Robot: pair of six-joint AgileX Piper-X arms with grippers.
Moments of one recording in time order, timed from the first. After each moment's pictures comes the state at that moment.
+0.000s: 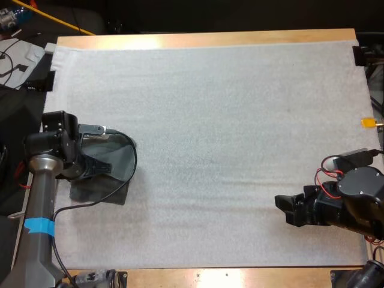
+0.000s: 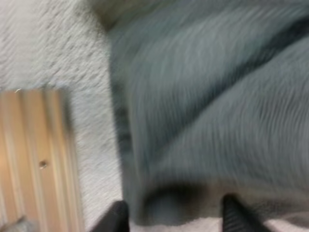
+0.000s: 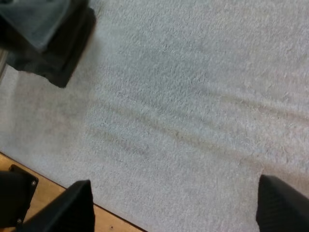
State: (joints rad) left arm 0.15 1.31 -0.98 1.15 -0.15 -1.59; right arm 0.77 0.76 -1.06 1.21 -0.08 -1.34
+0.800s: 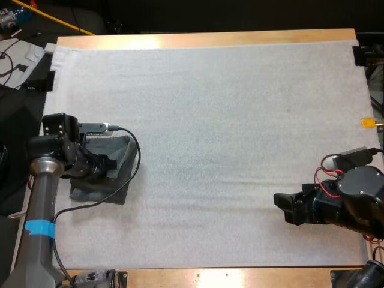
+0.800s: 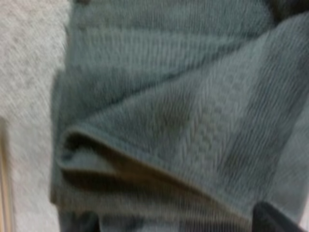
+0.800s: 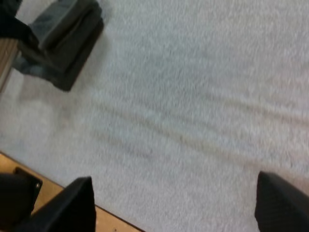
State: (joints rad) left arm 0.15 1.30 -0.96 1.10 0.01 -1.63; right arm 0.77 0.76 -1.06 1.19 -0.08 -1.34
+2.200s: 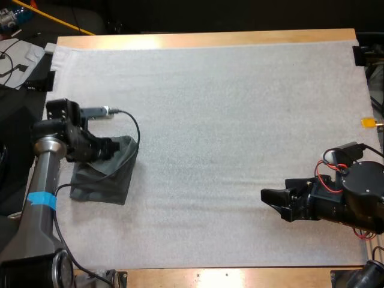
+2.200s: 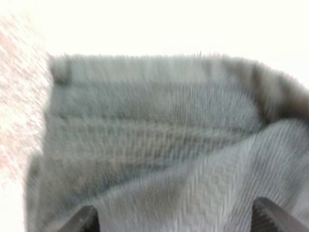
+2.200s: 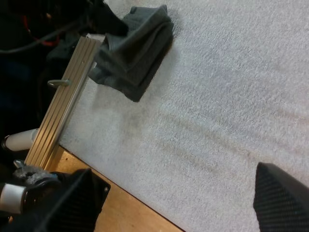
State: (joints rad) left arm 0.15 1.48 -1.02 0.99 0.10 -1.67; right arm 0.77 0.76 -1.06 1.04 -0.22 -1.29
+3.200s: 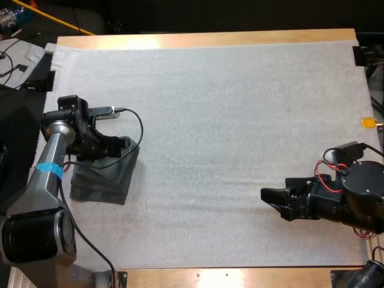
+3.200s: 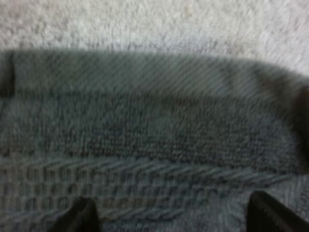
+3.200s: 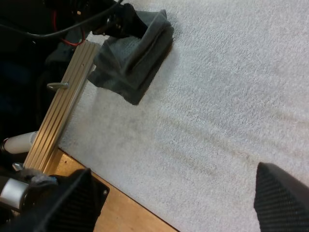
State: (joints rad) left arm 0.15 1.70 -1.09 0.94 0.14 -1.69; right arm 0.77 0.76 -1.06 1.03 -0.21 -1.29
